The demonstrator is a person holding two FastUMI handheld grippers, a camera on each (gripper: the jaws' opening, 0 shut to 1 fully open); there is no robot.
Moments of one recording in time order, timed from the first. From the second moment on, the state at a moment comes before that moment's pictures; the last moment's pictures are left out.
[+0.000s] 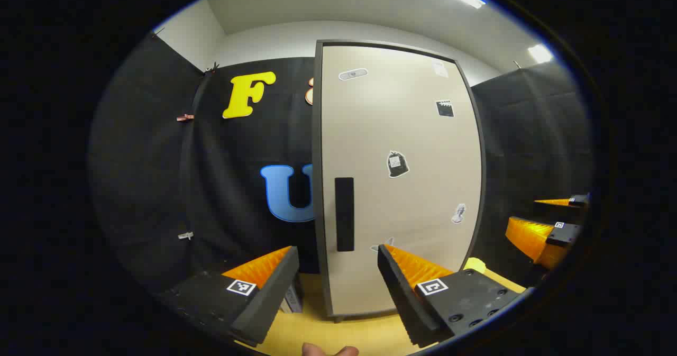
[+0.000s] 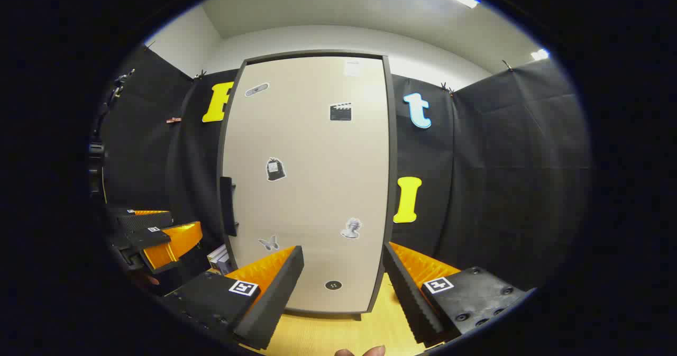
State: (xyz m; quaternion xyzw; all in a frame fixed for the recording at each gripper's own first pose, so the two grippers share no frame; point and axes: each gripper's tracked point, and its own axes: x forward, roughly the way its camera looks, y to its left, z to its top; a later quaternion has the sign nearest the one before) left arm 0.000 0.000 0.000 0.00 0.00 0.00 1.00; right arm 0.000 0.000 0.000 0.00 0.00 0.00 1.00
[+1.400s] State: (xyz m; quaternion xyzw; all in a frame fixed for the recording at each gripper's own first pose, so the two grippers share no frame) left arm -0.033 0.039 0.003 -0.01 -0.02 0.00 1.00; right arm -0.010 0.049 0.006 0.02 0.00 0.01 1.00
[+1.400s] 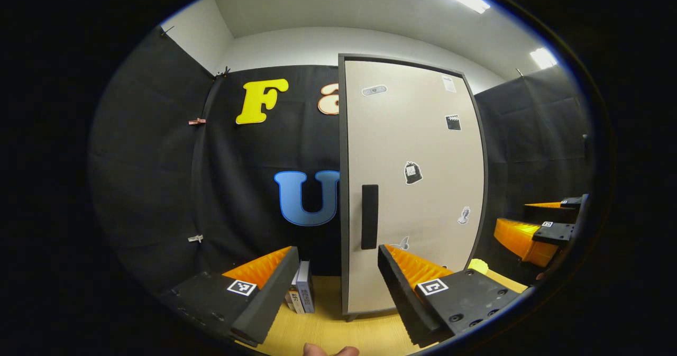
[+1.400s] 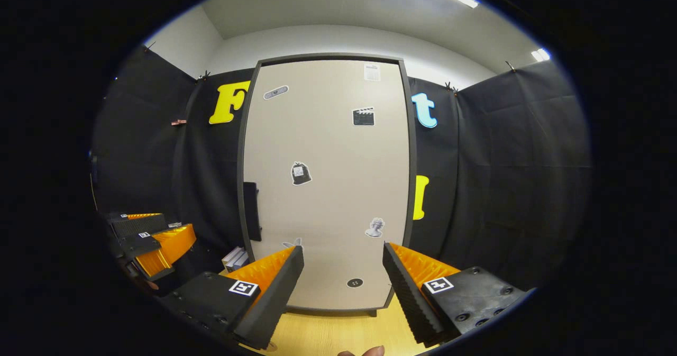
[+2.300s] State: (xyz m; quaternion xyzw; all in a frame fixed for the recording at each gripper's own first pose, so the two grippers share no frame) left arm -0.052 0.124 -0.041 -0.02 0.01 0.05 1.00; right arm 0.136 0.218 -0.018 0.03 0.01 0.07 1.00
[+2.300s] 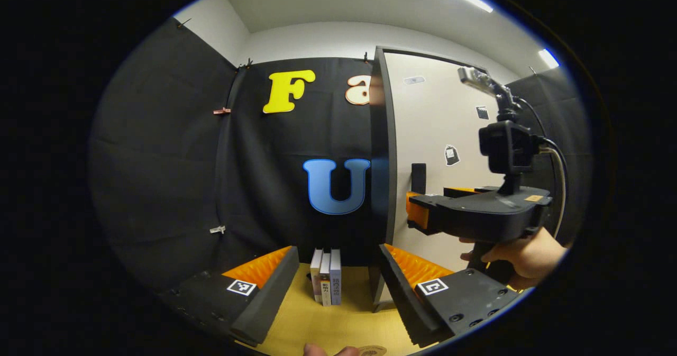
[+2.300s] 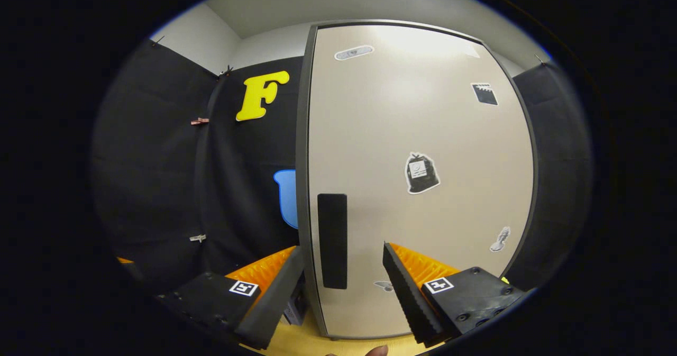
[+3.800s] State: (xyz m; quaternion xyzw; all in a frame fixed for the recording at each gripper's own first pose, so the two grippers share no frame) left arm -0.109 0.096 -0.023 -0.03 0.00 0.09 1.00; right arm 0.040 0.190 -0.021 0.08 0.06 0.19 0.98
